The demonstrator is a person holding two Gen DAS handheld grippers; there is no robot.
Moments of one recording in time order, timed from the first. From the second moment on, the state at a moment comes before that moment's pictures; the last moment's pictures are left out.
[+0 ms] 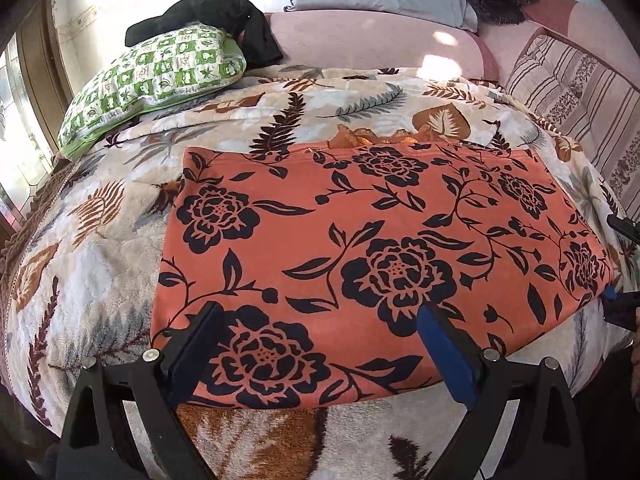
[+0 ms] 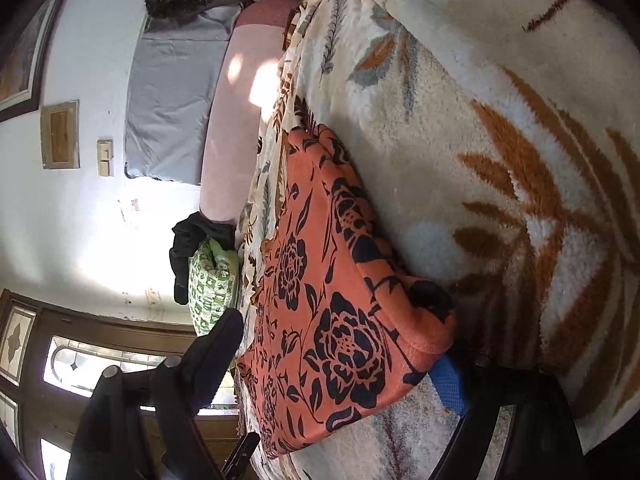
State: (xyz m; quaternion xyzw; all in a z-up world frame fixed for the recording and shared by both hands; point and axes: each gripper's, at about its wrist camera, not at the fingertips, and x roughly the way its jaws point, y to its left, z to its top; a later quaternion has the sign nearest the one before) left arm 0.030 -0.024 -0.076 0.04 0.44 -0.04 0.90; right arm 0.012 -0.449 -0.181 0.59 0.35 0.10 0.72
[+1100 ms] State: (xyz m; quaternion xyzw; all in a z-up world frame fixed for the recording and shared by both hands) left arm 0.081 -0.046 -0.112 0.04 0.46 -0.07 0.88; right arm 0.163 -0.480 -0.109 0.39 0.46 0.13 0.79
